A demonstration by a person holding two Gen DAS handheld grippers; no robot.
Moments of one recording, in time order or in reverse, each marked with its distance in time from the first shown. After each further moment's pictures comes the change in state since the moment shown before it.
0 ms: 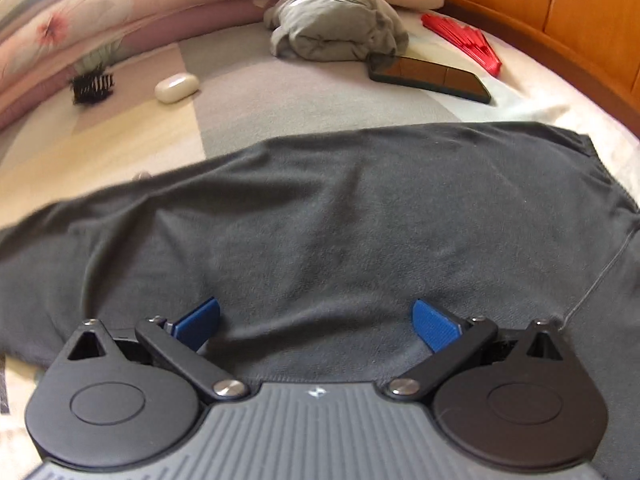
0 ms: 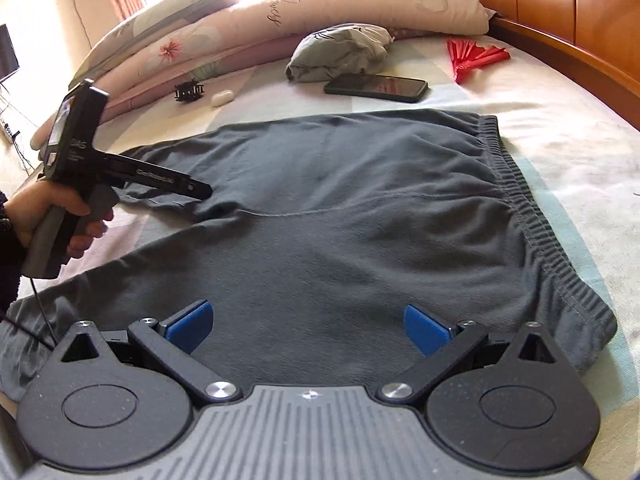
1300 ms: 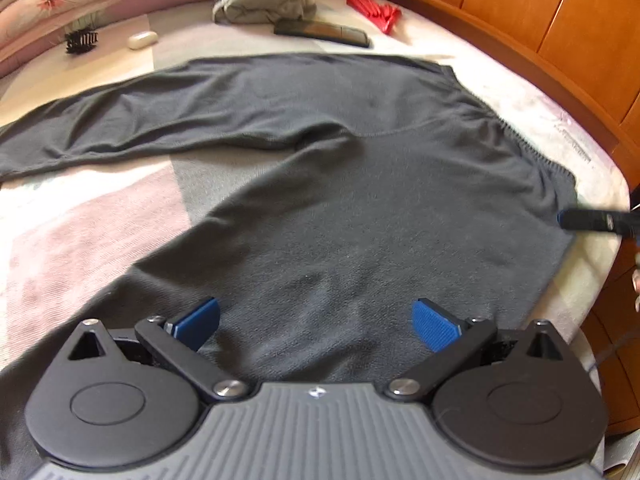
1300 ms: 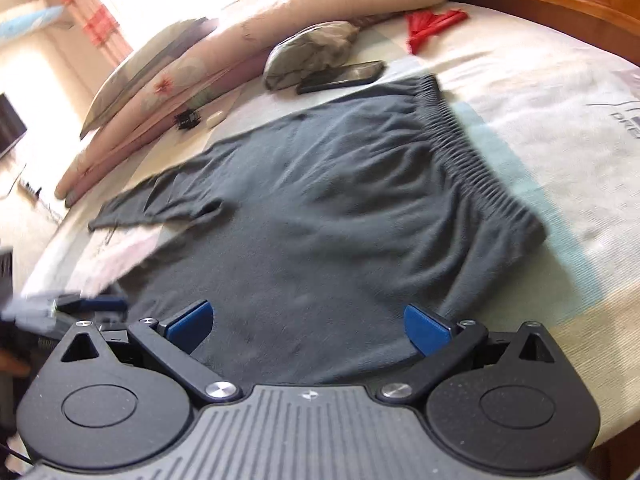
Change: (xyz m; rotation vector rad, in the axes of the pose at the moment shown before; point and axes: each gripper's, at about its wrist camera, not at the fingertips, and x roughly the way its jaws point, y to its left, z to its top) left arm -0.116 -0.081 -0.124 0.003 0.016 -0.125; right arm -0.051 -0.071 -0.023 0.192 -0.042 0.129
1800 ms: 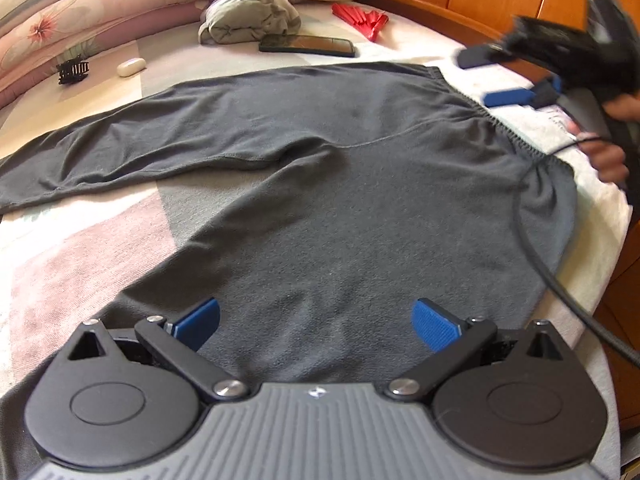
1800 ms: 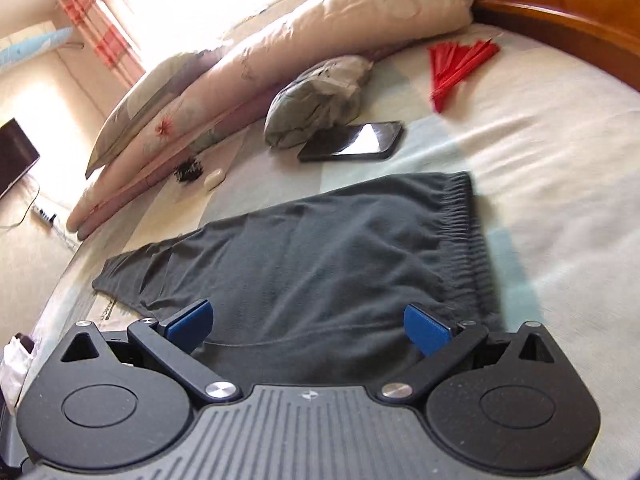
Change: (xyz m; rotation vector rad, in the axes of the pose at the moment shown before) left arm 0.011 -0.016 0.005 0.061 -0.012 0.032; right arm 0.080 -0.011 0.117 -0.027 0.013 0.107
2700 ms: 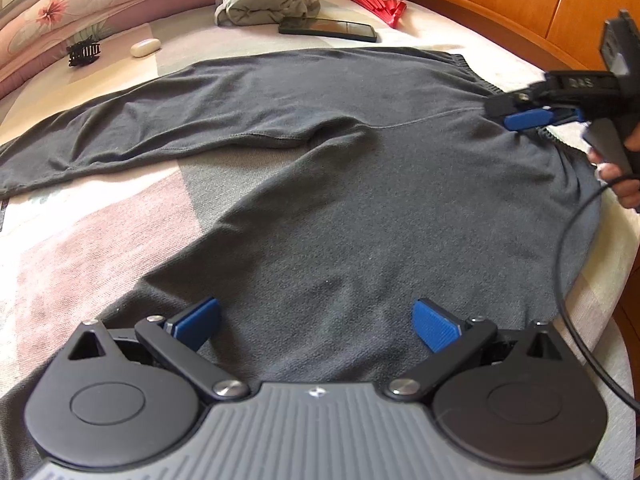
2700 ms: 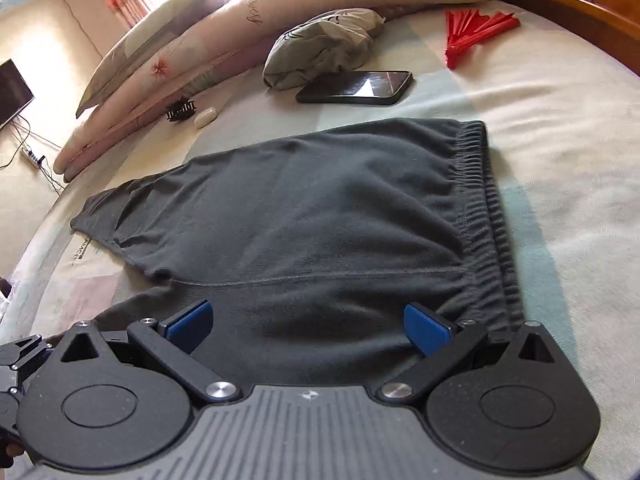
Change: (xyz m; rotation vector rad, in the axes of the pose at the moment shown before) left arm 0.007 0.019 -0.004 -0.016 0.030 0.023; right arm 0.001 -0.008 -0.027 -0.079 0.106 -0.088
